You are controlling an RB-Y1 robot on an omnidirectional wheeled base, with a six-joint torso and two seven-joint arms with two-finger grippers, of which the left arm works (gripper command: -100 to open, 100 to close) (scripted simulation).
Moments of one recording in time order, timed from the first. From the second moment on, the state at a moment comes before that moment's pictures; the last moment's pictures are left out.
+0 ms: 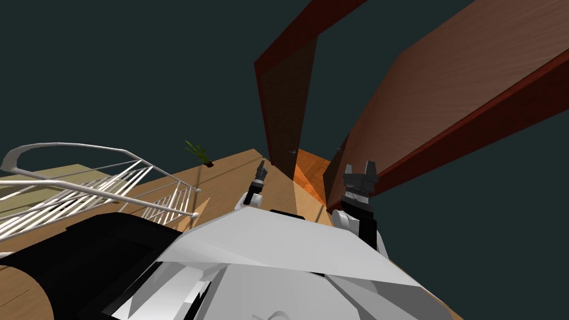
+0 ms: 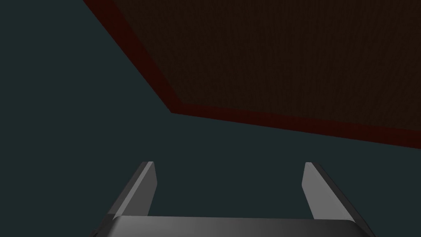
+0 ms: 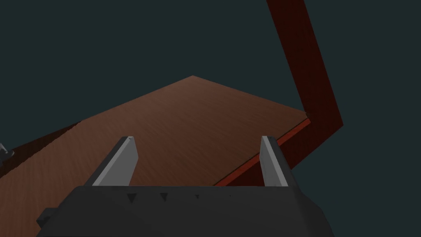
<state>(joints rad) 0.29 0.09 -0.06 -1.75 -0.02 -0.50 0.07</state>
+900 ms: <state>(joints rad) 0.22 0.10 -0.08 -1.56 -0.03 -0.55 0.09</state>
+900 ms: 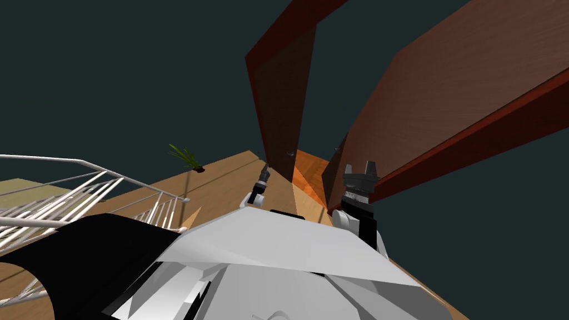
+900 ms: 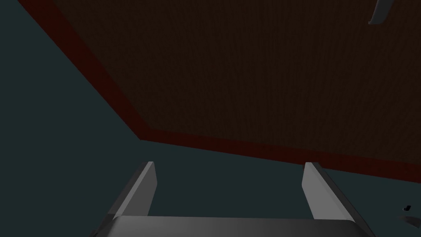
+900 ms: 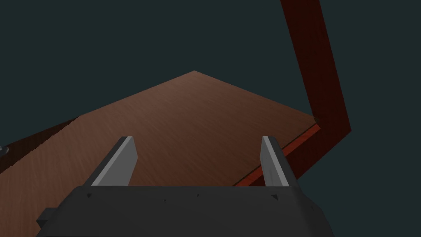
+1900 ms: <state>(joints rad) 0.12 0.10 -0.11 -1.32 -0.05 -0.61 0.10</state>
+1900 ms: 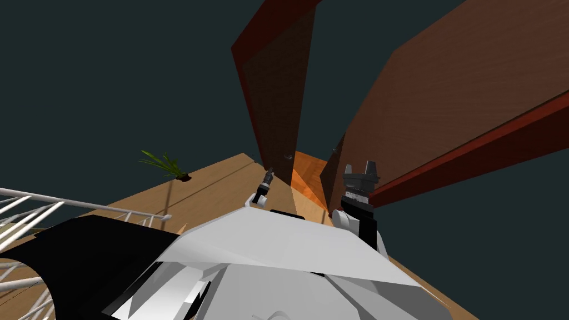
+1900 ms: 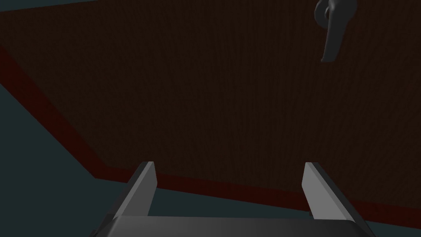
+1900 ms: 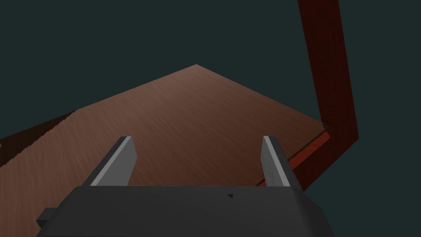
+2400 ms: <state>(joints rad) 0.08 0.10 -0.12 -1.19 -0.06 -0.65 0.10</state>
